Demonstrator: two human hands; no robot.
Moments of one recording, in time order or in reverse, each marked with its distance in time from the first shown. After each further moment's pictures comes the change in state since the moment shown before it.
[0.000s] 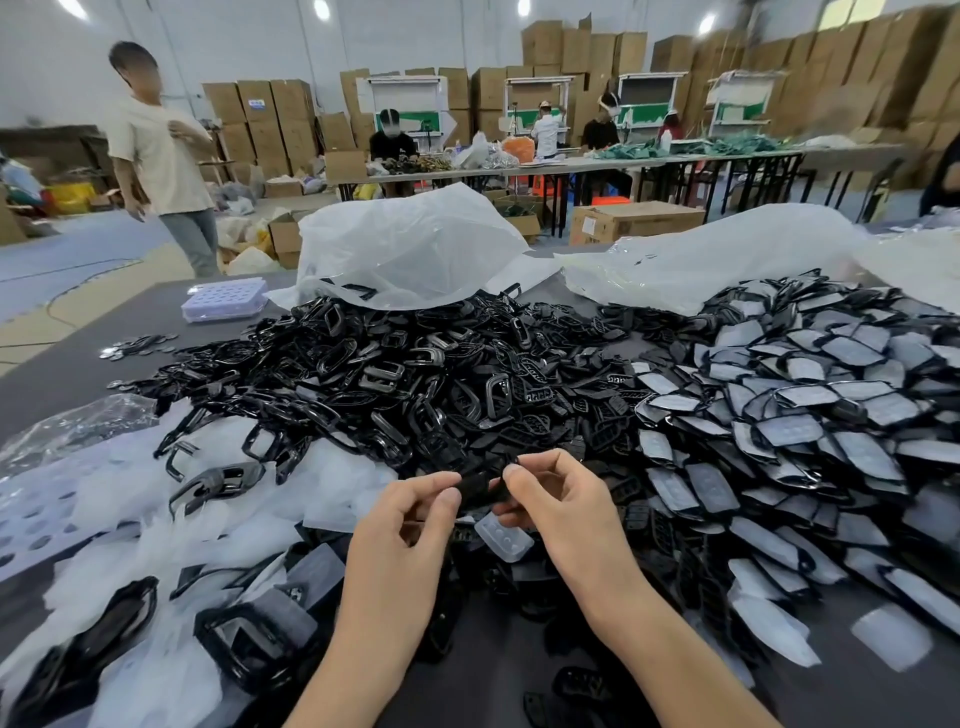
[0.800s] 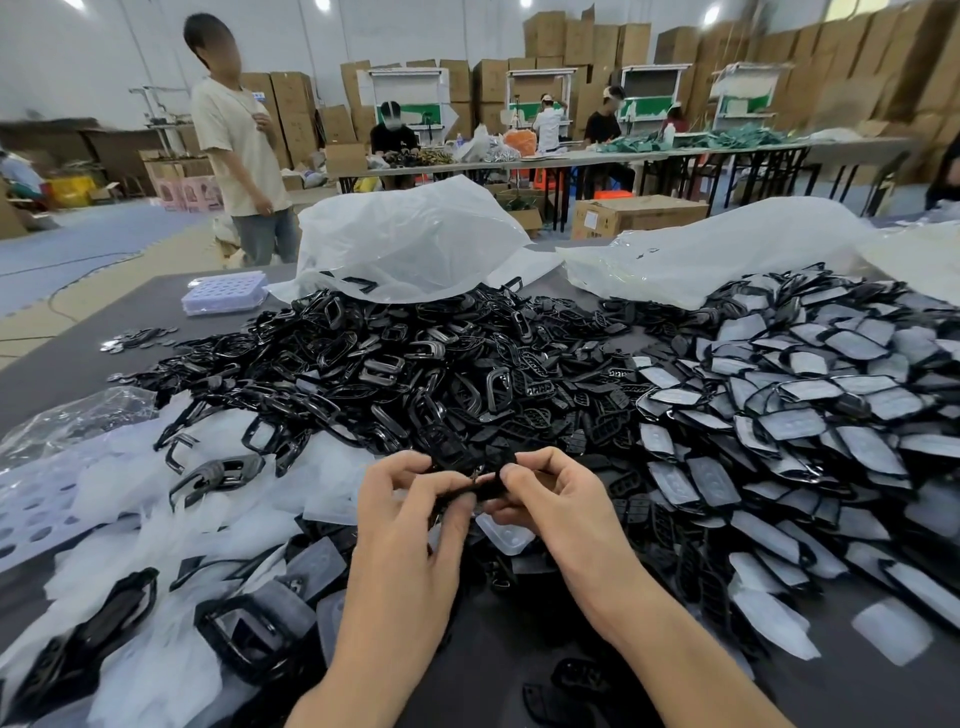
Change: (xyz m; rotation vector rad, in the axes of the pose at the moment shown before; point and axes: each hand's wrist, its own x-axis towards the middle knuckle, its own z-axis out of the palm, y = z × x) left_hand -0.006 -0.007 0.002 0.341 0.051 0.351; right_hand 0.001 0.002 0.000 0.164 -0.086 0.075
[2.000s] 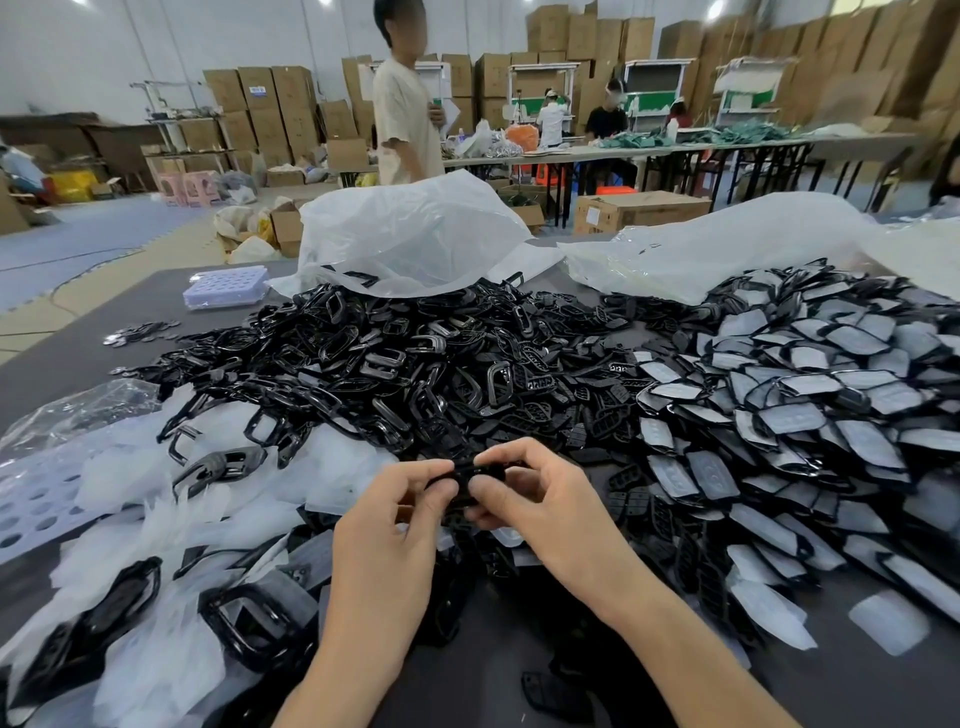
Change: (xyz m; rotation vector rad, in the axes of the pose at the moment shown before) left_hand 0.004 0.002 -0.007 -0.211 0.007 -0.254; right_hand -0.010 -0.008 0.004 -0.235 -0.198 -0.099
